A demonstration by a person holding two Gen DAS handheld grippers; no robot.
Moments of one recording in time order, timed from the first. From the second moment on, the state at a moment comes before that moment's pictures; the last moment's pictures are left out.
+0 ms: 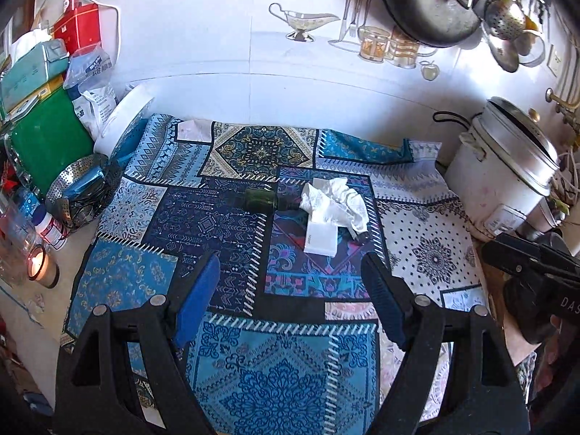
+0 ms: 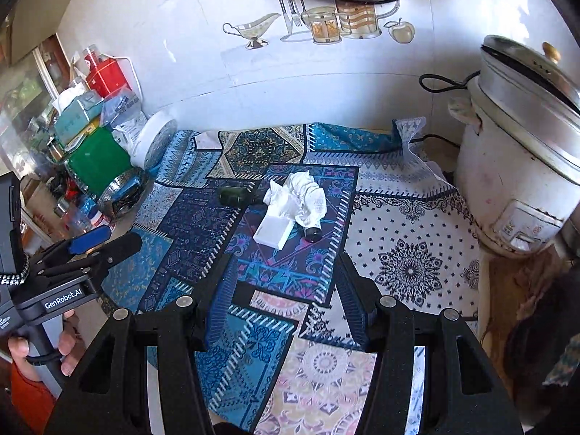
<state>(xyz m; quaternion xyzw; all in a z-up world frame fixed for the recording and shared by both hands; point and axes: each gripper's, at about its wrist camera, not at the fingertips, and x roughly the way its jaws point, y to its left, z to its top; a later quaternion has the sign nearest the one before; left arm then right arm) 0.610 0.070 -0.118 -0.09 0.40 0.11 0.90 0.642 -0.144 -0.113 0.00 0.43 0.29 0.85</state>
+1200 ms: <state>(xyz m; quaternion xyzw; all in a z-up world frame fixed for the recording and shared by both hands) 0.828 0.201 -0.284 -0.35 0.49 0.18 0.78 0.835 -0.049 -0.271 0.05 0.56 0.27 0.78</state>
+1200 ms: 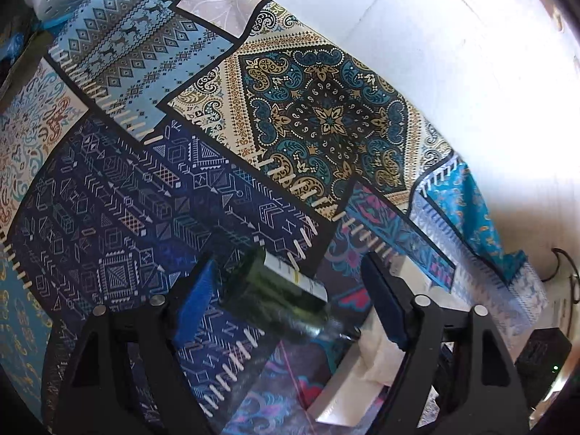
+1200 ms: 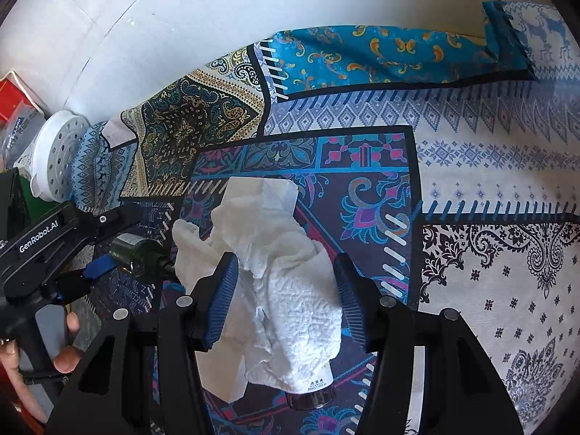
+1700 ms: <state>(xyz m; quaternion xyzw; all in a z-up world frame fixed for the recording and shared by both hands) 0.834 0.164 -0.293 -0.20 0.51 0.16 0.82 0.818 -0.067 -0.254 0.07 0.54 0.27 0.80</state>
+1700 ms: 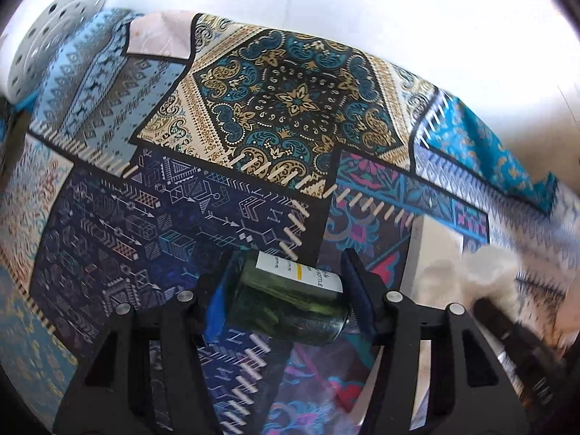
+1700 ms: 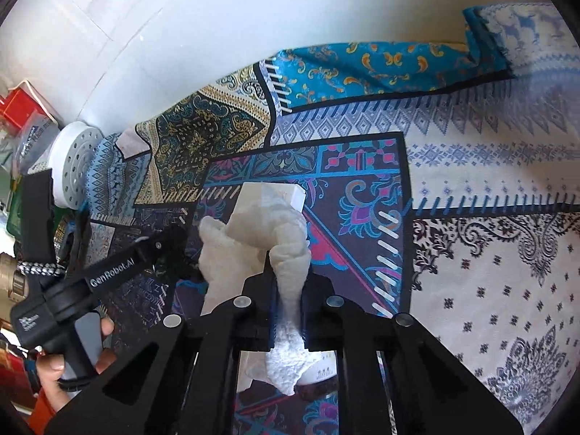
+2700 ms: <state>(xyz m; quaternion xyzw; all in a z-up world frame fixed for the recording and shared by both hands) 0.731 0.070 -0.257 0.02 0.58 -0.07 0.81 0.724 -0.137 -0.188 0.07 0.48 0.23 0.84</state>
